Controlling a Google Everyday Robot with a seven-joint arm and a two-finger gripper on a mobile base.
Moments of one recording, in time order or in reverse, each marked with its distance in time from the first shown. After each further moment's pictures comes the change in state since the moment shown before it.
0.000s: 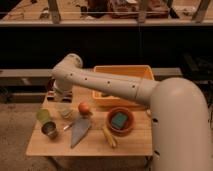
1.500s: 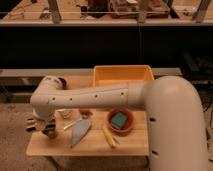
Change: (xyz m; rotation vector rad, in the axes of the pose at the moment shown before) arm -0.004 -0.155 0.048 0.149 -0.031 -0.232
